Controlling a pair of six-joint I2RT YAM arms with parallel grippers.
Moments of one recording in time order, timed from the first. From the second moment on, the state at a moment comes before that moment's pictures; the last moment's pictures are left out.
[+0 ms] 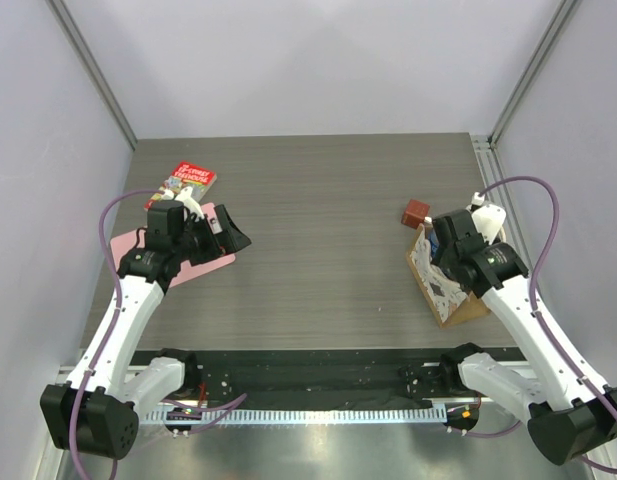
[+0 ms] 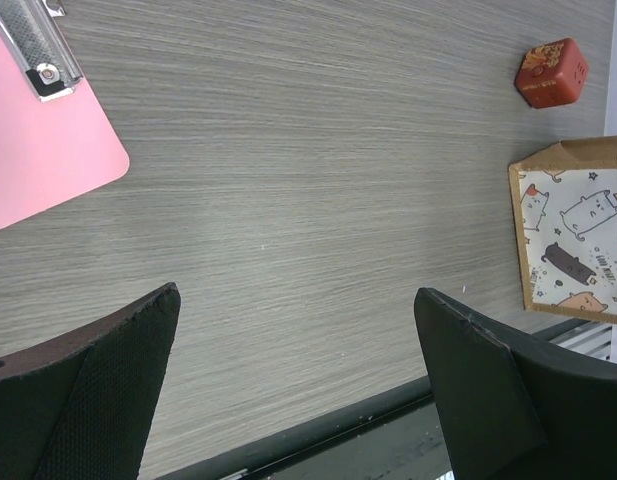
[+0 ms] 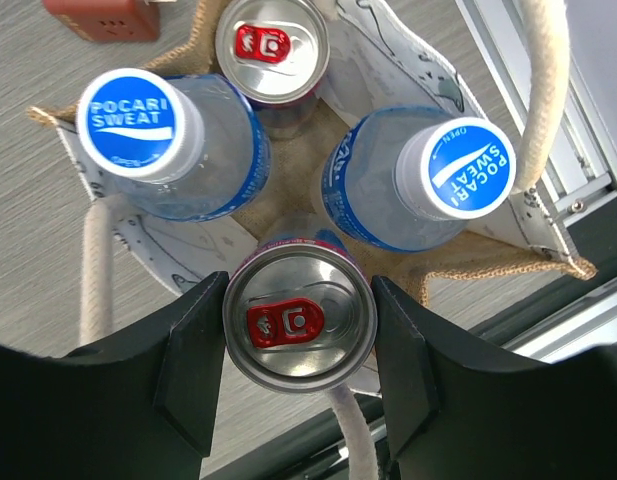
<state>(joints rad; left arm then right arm) -0.16 0.98 0.88 -0.58 0.30 -0.50 0.36 0.94 0.99 -1.04 0.61 0.67</state>
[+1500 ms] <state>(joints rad) -0.16 0.98 0.88 -0.58 0.31 -0.50 0.31 0.95 0.90 -1.00 0.67 0.84</state>
